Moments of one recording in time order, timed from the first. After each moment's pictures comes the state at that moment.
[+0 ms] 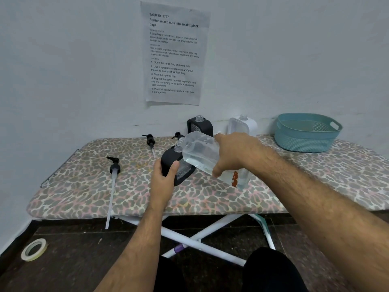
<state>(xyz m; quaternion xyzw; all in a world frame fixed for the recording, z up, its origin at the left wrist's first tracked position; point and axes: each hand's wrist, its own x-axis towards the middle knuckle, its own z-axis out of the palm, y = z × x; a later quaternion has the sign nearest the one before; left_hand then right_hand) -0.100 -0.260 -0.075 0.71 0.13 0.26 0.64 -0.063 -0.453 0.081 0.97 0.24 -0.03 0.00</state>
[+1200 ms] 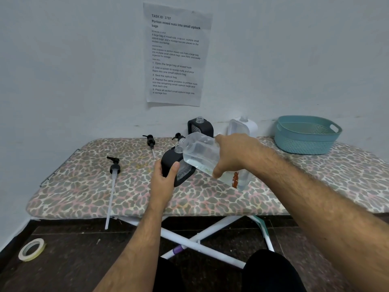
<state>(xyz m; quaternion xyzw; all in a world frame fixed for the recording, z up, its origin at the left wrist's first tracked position) -0.101 -0.262 -0.072 0.71 0.13 0.26 0.64 -0.066 -0.453 0.084 0.97 0.25 -0.03 0.00</state>
